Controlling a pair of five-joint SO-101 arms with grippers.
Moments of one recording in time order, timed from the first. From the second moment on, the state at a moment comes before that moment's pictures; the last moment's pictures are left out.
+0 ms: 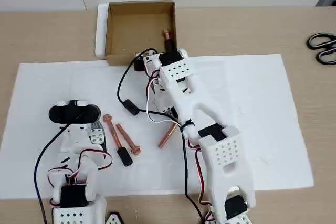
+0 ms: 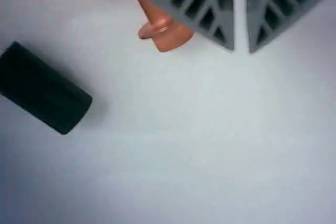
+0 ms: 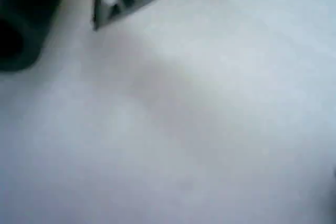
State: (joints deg) left arm -7.3 -101.8 96.7 48.3 2.1; right arm -28.1 39.2 -29.4 92.8 4.5
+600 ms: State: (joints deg) left arm -7.3 -101.8 96.7 48.3 2.1; right arm -28.0 40.1 -28.9 88.4 1.5
